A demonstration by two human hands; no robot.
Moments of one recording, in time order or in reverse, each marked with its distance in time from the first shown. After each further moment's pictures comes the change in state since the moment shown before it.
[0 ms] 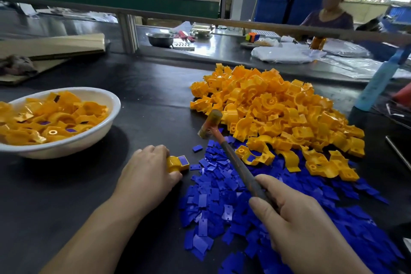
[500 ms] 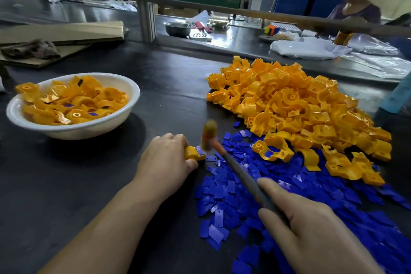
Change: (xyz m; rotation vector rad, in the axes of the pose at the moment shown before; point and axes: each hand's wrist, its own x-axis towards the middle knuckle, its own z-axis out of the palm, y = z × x) left_hand 0.001 0.000 -0.003 -0.032 0.008 -0.014; right_hand -0.006 -0.014 0.004 -0.291 -0.115 -0.131
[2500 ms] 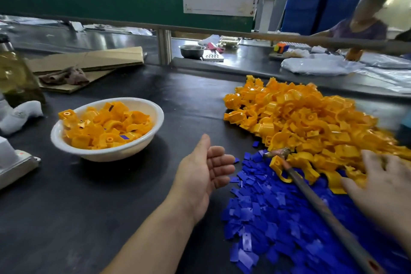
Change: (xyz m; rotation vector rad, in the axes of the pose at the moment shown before) left_hand -0.003 0.022 -0.018 -1.639 -0.212 -0.405; right_hand 0.086 0.162 -0.003 -0.477 0.396 0.662
